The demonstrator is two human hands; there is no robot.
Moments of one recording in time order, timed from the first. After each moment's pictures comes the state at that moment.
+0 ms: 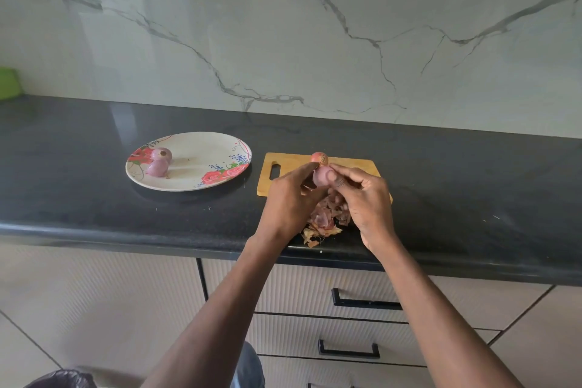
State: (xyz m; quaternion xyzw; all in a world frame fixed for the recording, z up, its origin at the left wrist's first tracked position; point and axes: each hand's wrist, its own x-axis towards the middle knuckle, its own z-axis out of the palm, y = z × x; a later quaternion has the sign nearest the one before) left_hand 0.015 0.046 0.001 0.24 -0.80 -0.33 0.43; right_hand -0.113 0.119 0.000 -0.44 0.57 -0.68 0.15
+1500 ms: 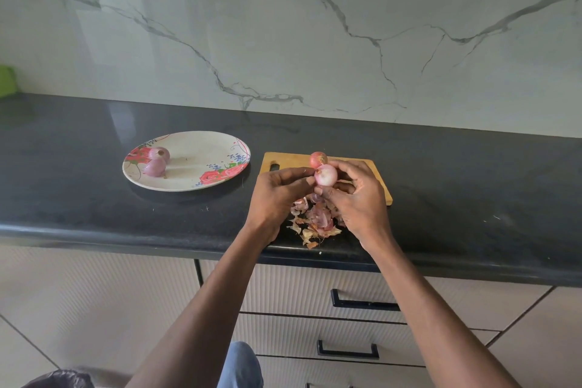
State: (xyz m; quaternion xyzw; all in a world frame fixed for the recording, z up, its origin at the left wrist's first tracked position) left_hand 0.024 0.033 0.003 0.19 -0.60 -0.65 0.42; right_hand -0.115 0.115 -0.002 -0.51 0.60 -0.61 0.03
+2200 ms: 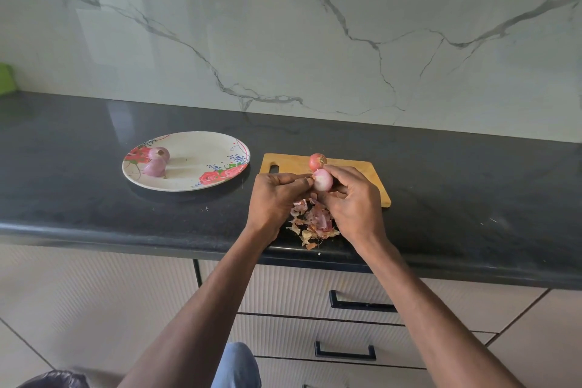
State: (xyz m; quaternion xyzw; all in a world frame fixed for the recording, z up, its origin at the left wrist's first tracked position) left_hand 0.025 0.034 0.001 0.21 -0.61 -0.62 0.45; right_hand -0.111 0.113 -0.008 -0.56 0.60 -0.56 -0.06
